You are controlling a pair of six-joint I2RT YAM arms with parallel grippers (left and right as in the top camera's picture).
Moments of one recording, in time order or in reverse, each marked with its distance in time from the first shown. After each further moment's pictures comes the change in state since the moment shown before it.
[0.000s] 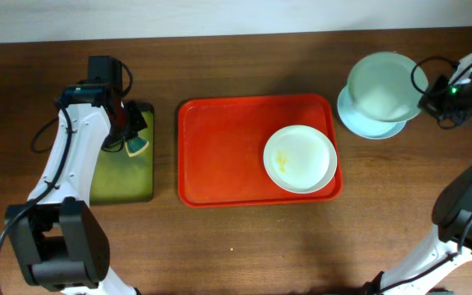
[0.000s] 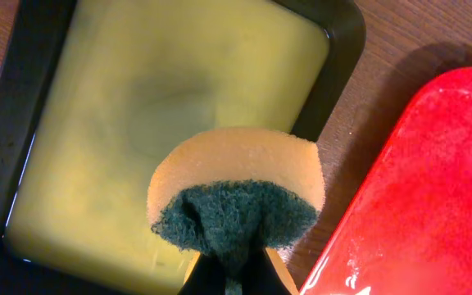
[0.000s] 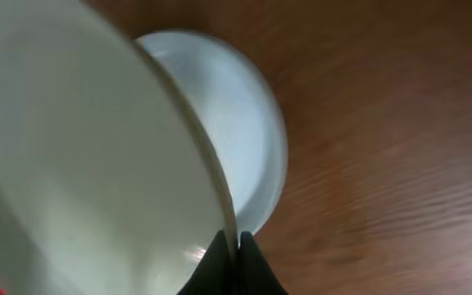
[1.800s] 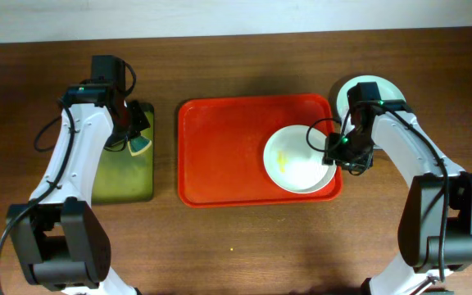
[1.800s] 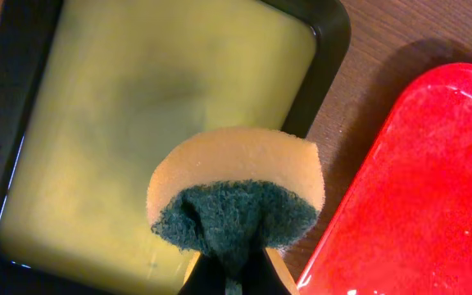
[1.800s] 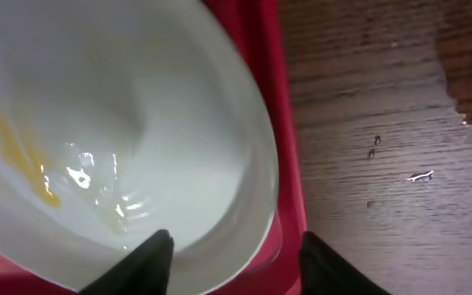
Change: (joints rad) left arm -0.015 0.000 0.000 0.007 0.003 0.000; right arm 0.495 -0.204 -0.528 0.020 0.120 0.064
